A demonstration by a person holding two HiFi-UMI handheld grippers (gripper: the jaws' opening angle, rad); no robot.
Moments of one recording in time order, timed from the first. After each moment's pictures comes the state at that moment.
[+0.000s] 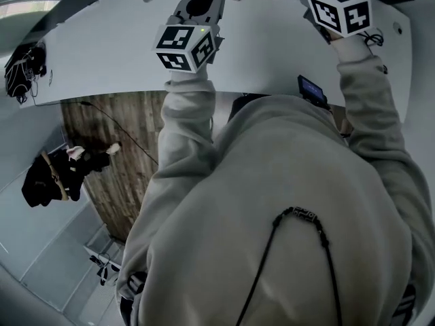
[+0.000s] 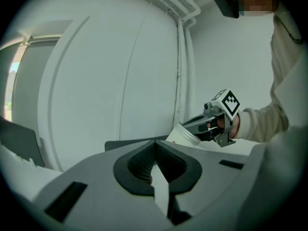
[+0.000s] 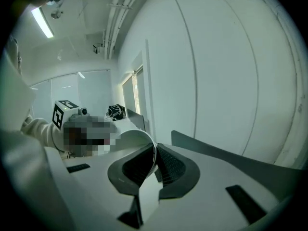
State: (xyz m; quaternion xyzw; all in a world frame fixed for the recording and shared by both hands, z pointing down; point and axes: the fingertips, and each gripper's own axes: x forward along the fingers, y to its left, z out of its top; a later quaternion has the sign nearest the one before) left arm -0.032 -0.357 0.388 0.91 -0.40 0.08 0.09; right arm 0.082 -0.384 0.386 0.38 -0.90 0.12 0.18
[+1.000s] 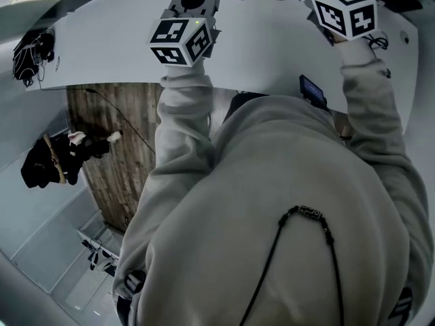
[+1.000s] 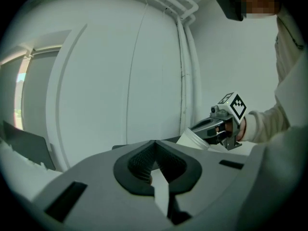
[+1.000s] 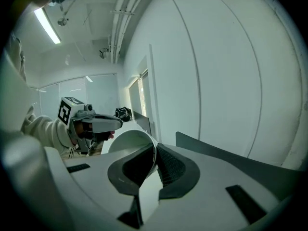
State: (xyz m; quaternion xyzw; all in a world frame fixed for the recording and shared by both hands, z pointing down) left arm -0.038 -0.369 0.375 0.89 -0.44 0.09 0.07; right arm 0.083 -0.386 0.388 0.34 -0.92 0.11 0.15
